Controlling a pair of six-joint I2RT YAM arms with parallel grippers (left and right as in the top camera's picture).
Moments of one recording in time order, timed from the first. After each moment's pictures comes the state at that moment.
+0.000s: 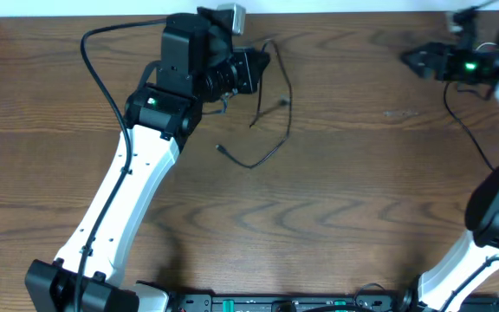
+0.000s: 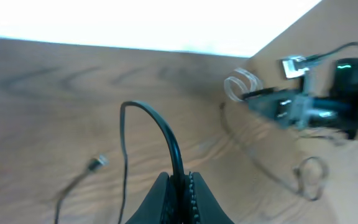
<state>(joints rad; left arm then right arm) -0.33 1.54 1.46 -0.41 0.47 -0.44 -0.27 2.00 1.71 -0.70 -0.87 -0.15</state>
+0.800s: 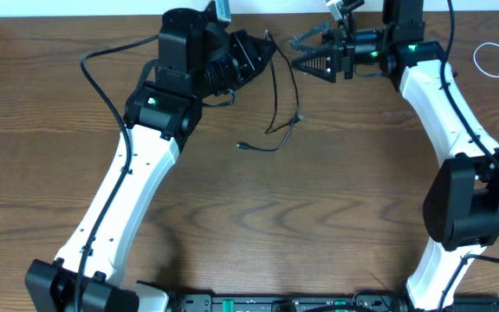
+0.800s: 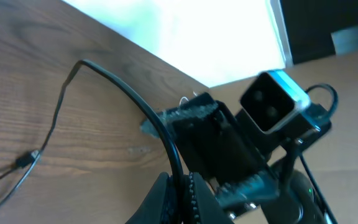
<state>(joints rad) -0.33 1.54 1.46 -0.33 0.50 -0.97 0.14 2.00 1.71 -0.25 -1.48 -0.03</state>
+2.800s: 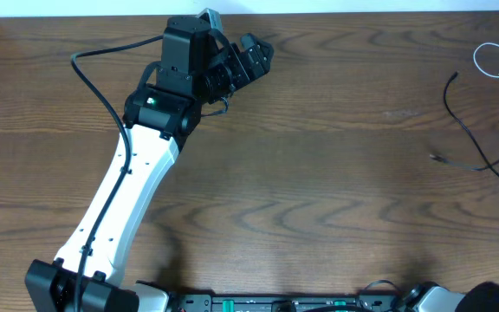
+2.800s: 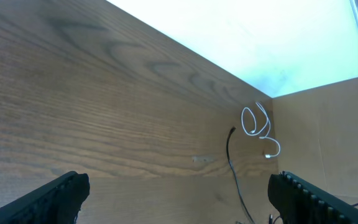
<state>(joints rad) -0.32 1.54 1.46 -0.50 0.31 -0.80 -0.75 1.45 1.71 -0.44 -0.79 0.34</state>
